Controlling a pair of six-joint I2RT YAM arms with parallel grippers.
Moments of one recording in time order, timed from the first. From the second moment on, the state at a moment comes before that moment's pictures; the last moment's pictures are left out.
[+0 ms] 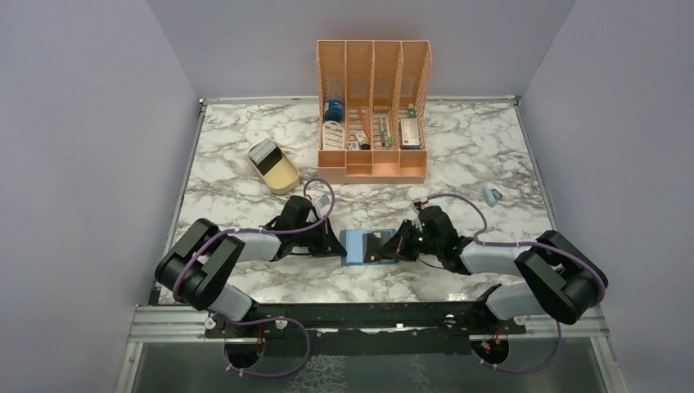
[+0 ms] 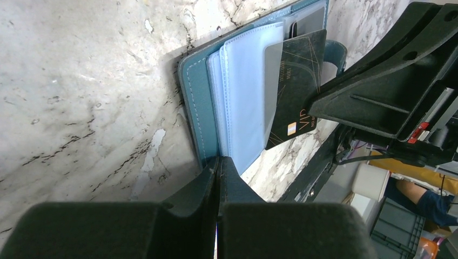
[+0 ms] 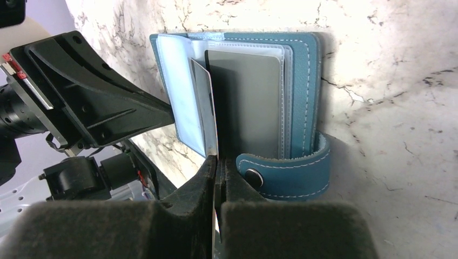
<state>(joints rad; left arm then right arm) -0.56 1.50 0.42 0.28 0.57 -0.77 0.65 1.37 0.31 0.39 -0.32 1.06</state>
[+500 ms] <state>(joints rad) -0.56 1.49 0.40 0.31 0.57 -0.80 0.65 1.36 0.30 0.41 -0.30 1.07</state>
